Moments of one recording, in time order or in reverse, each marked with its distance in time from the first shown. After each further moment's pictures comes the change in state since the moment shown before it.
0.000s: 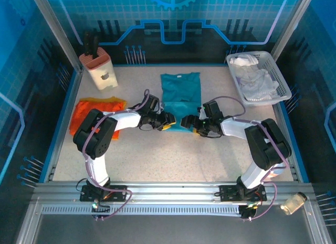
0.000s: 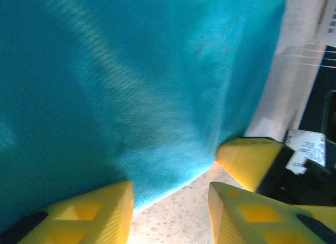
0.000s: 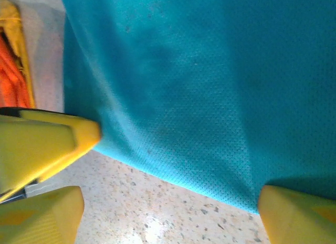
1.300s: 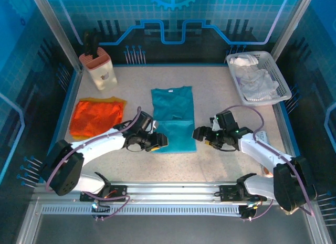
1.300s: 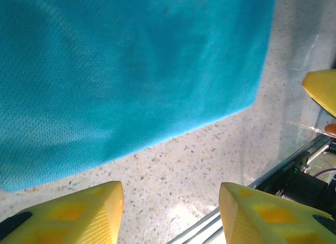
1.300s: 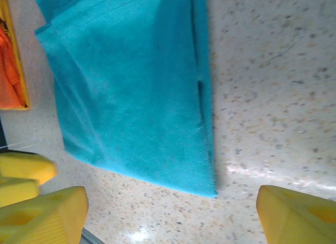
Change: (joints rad) left arm -0.139 -0.509 -0.283 -0.326 -0.113 0.081; right arm -0.037 -0.448 -0.168 -0.380 0.049 -0.043
